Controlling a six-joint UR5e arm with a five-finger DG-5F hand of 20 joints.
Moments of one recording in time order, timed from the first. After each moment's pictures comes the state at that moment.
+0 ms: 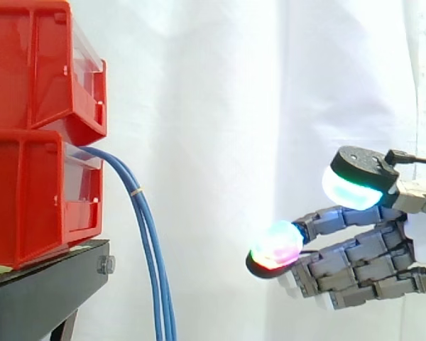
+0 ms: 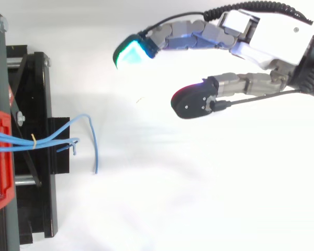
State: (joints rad) arm 0.15 -2.13 -1.54 -2.68 -1.06 -0.27
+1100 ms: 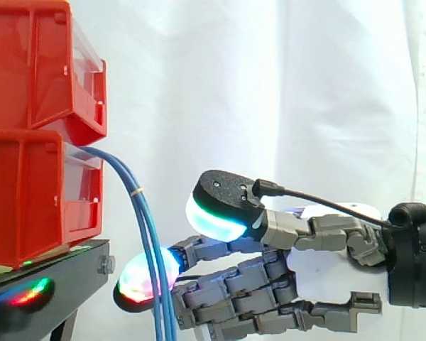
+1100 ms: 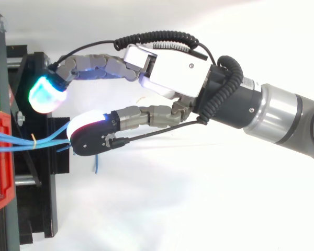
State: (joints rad) arm 0.17 -2.40 -1.17 -2.67 -1.09 -0.32
